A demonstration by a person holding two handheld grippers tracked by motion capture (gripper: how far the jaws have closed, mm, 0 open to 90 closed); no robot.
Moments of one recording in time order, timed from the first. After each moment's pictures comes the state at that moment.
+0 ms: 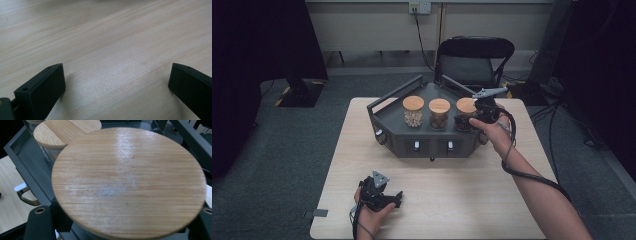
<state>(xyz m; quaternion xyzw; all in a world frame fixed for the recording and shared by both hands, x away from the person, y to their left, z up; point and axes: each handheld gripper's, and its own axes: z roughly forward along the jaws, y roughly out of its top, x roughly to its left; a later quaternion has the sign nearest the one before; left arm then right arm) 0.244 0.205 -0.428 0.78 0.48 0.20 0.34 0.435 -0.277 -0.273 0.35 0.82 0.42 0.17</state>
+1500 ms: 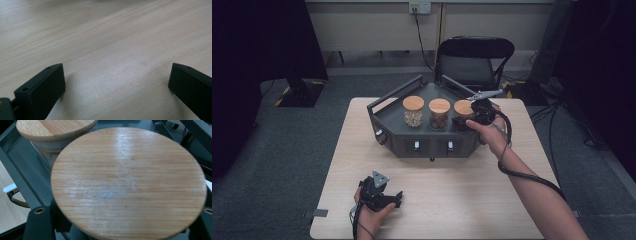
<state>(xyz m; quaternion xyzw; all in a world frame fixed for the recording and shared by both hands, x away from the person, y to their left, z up) 0.244 0.205 -0.428 0.78 0.48 0.20 0.34 0.439 -0.269 -0.285 0.35 0.82 0.42 0.17</state>
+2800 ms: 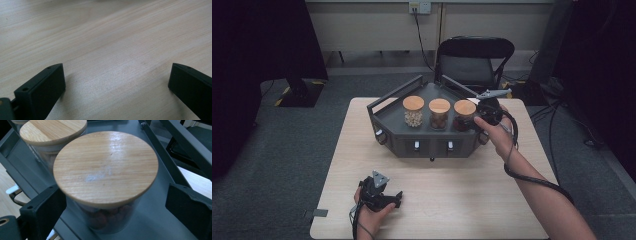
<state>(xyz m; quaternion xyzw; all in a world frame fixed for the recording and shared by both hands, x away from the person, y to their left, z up) 0.244 0.206 -0.428 0.78 0.48 0.20 0.34 0.422 -0.279 -0.273 0.38 0.81 0.41 0.18</state>
